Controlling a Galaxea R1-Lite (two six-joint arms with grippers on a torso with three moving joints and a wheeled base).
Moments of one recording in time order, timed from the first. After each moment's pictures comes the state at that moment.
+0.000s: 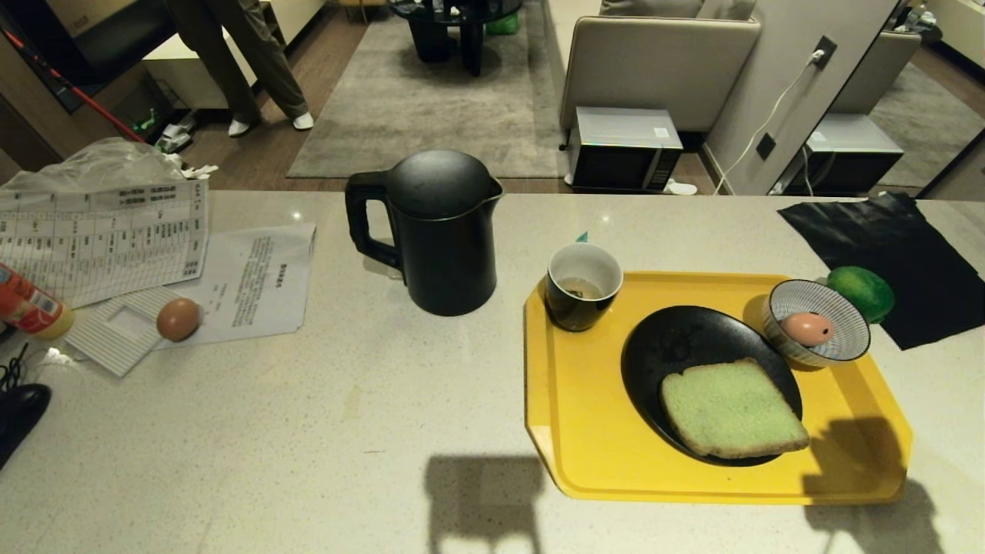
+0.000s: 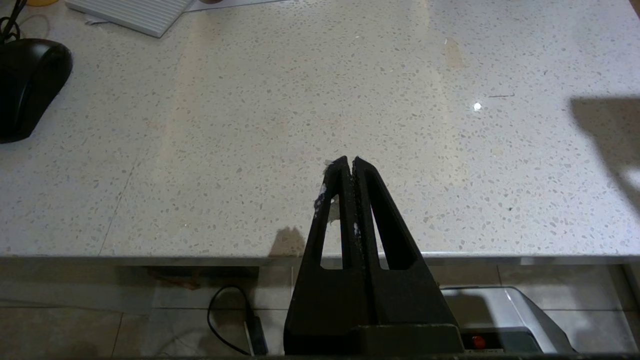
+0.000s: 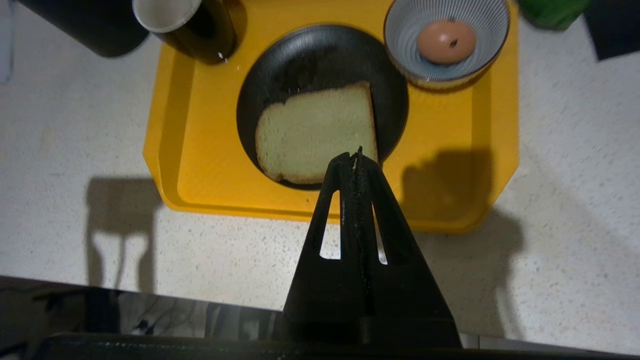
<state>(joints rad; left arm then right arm) 0.00 0.00 0.00 0.01 0.00 0.01 0.01 0.73 -0.78 0.34 0.15 0.21</state>
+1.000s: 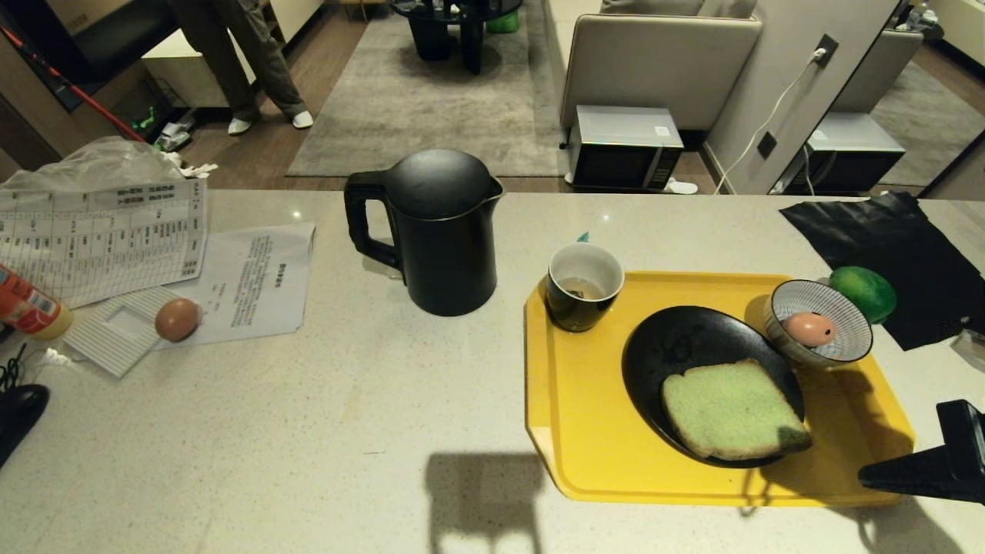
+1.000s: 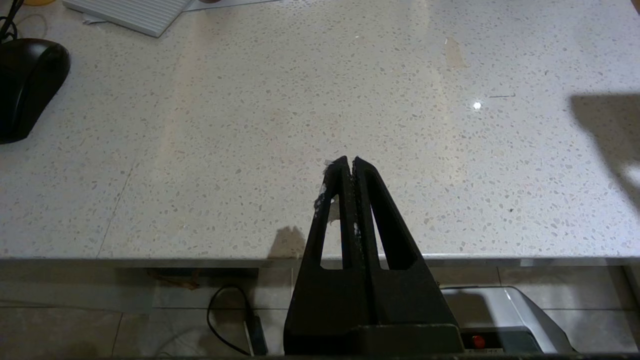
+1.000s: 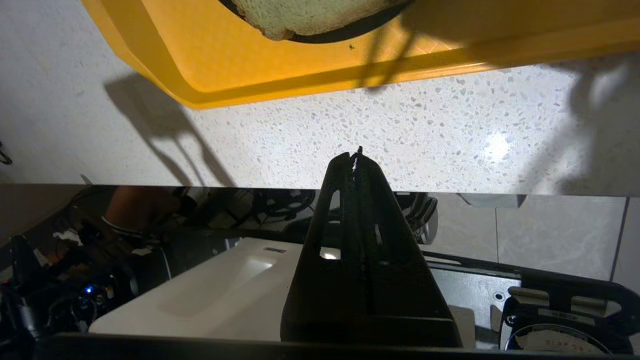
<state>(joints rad) 0.00 0.00 0.00 0.01 0.00 0.01 0.01 1.24 -0.92 0.68 0.40 0.46</state>
